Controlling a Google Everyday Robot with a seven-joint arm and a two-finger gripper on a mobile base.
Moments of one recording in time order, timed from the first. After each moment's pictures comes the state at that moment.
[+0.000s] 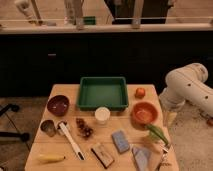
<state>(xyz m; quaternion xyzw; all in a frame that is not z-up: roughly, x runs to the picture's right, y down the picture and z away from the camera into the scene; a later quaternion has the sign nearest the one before) 0.286 0.111 0.683 -0.28 0.02 0.02 0.96</state>
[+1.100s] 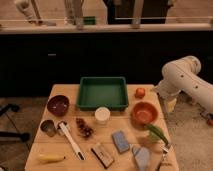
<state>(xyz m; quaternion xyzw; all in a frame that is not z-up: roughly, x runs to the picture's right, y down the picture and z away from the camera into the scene) 0.291 0.054 0.743 -0.24 -0.06 -0.28 0.93</state>
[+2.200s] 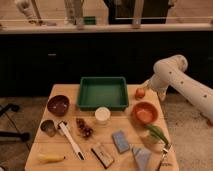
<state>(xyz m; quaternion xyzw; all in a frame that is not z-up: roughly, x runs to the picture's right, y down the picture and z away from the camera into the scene) 0.272 0.027 0.801 -0.15 -0.10 -0.51 0.84</state>
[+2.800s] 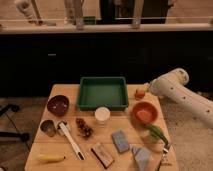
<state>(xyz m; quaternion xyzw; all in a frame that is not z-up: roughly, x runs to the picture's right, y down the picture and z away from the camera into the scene) 0.276 0.022 0.837 -0.06 -0.07 -0.58 0.81</state>
